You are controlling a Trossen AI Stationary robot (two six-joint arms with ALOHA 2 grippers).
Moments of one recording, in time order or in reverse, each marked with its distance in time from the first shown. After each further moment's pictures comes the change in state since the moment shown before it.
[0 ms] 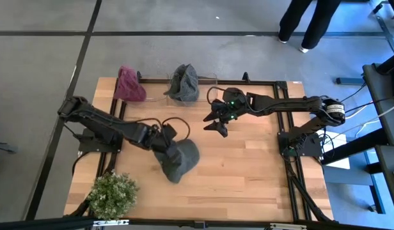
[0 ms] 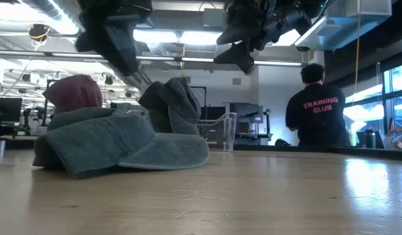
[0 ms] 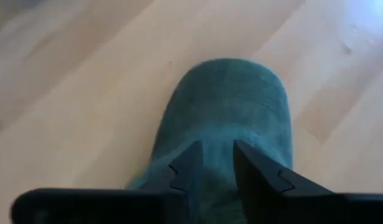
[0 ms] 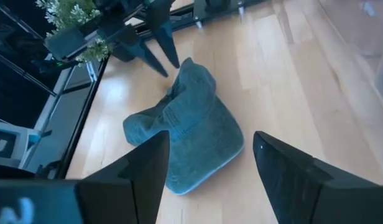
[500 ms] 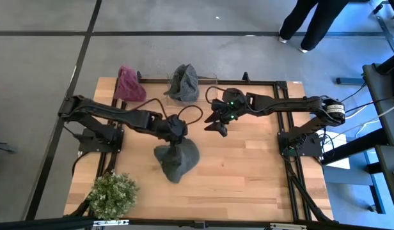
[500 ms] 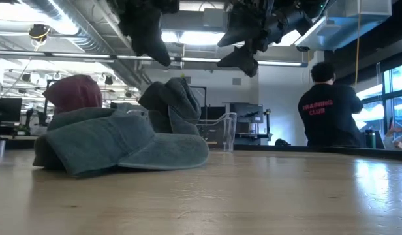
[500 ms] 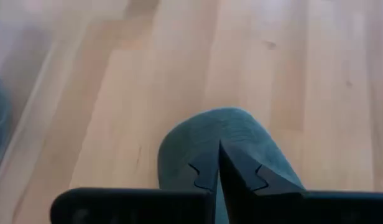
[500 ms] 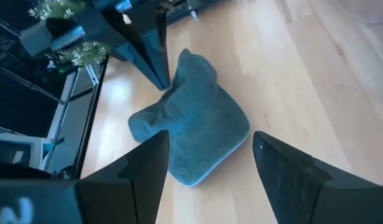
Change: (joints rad) left arm 0.192 -0.010 0.000 0.246 0.262 0.758; right arm 0.000 0.000 0.000 -0.033 -0.002 0.105
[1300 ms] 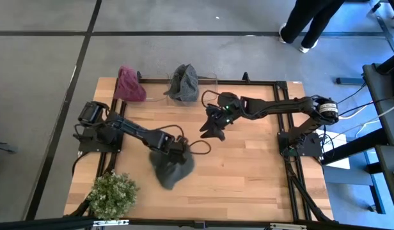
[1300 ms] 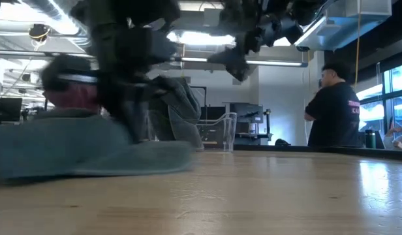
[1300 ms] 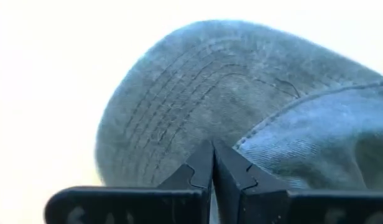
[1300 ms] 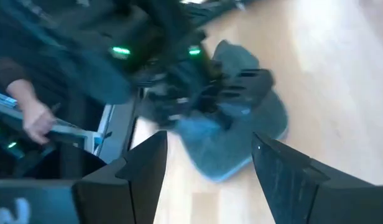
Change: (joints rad) left arm -0.107 0.293 -0.088 0.106 0.079 0.591; right arm 0.027 0.084 0.000 0.129 -0.159 0.112
